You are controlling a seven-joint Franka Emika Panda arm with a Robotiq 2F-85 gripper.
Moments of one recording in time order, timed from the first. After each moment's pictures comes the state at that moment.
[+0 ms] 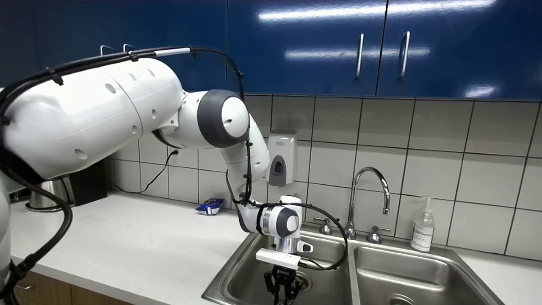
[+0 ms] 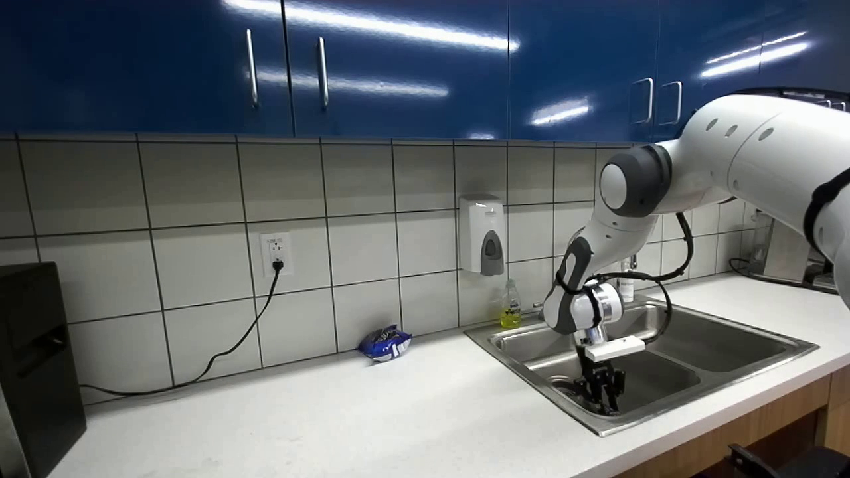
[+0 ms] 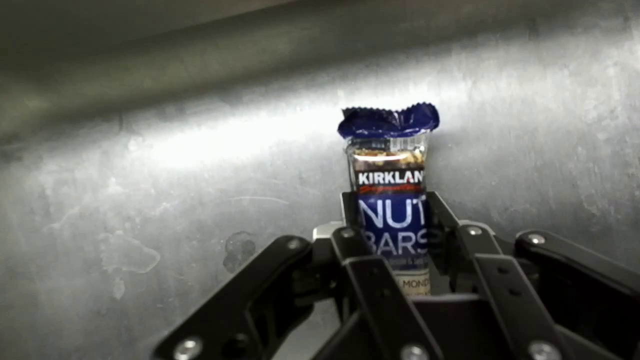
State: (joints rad) arm -0.26 1.09 -0.13 -1.54 -0.05 2.33 -0.16
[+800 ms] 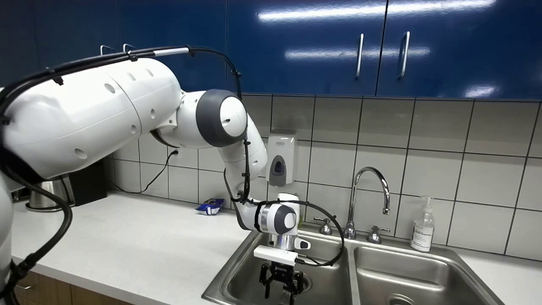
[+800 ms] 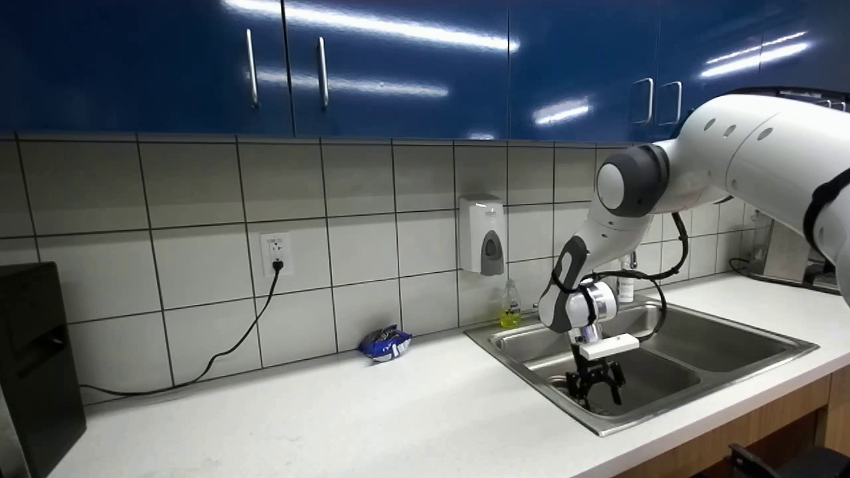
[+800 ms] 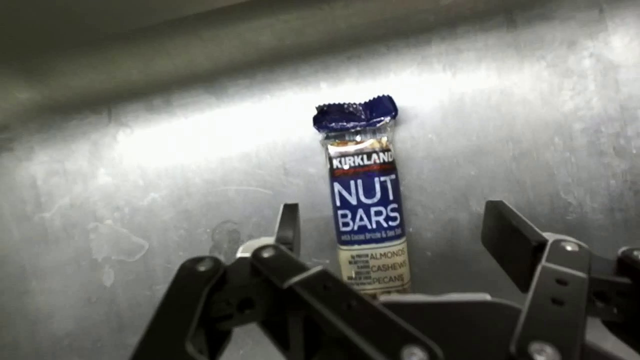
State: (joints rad) arm -0.24 1.09 -0.13 -1.53 -0.05 2.32 -0.14
